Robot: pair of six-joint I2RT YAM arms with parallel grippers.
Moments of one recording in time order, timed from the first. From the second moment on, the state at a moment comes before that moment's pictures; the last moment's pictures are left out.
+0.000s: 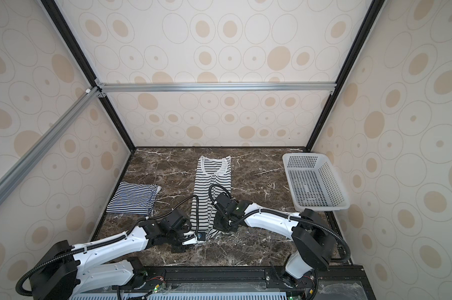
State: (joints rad) left arm -0.84 1.14 0.51 -0.52 0.23 0.72; right arm 0.92 1.54 0.96 -0.56 -0.13 1.08
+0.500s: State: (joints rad) left arm -0.87 1.14 0.51 -0.52 0.17 0.70; right arm 0.88 1.54 0.93 -0.52 -0.15 1.08
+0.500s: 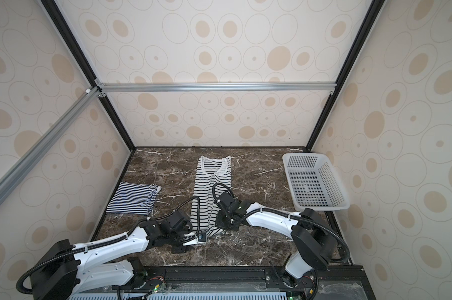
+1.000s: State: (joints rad) left arm -0.87 1.14 0.50 -0.50 0.08 0.70; right arm 0.87 1.51 0.91 -0.51 -0.16 1.07
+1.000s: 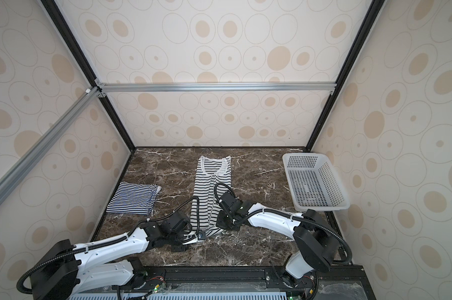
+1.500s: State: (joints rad) left arm -0.87 1.13 0.72 -0.61 0.00 0.71; right arm 0.86 1.37 0.97 -0.64 -0.16 1.03
